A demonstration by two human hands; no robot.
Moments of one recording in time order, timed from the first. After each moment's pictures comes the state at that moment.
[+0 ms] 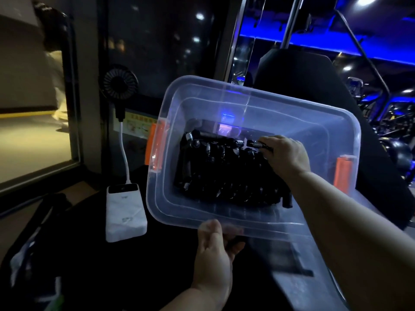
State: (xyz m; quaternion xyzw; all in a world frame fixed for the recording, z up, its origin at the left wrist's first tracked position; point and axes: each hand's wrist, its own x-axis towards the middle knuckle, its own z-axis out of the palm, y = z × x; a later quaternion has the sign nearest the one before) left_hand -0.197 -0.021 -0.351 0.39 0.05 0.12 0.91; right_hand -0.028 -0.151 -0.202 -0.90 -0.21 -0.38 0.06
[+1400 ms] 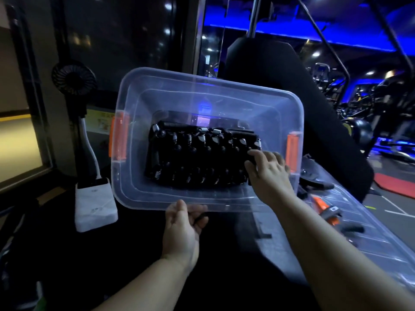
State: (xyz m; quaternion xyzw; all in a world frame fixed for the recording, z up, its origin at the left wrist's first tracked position) left_hand -0.196 -0.024 -0.345 0.38 0.08 0.15 0.91; right_hand -0.118 -0.193 -0.260 -0.93 -0.08 -0.31 0.15
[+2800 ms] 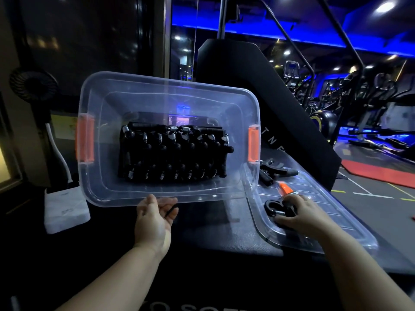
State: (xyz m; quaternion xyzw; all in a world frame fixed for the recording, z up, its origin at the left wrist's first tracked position) left_hand -0.197 -0.026 -0.345 0.41 0.08 0.15 0.89; right_hand -0.196 -0.363 -0.315 -0.98 0.07 -0.08 0.18
